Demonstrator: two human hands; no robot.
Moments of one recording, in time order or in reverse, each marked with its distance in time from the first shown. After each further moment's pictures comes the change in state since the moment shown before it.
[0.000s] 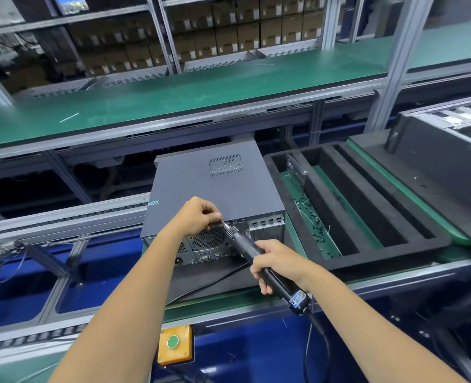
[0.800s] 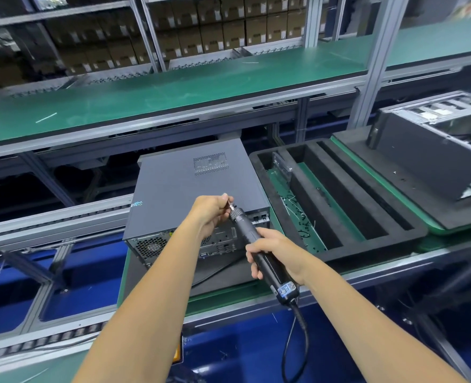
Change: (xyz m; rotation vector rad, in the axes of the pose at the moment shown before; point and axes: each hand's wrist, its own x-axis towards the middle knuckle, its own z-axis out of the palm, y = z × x) left_hand 0.021 0.051 0.055 -0.831 0.138 -0.349; right_hand -0.017 0.000 -0.015 0.272 0.059 -0.104
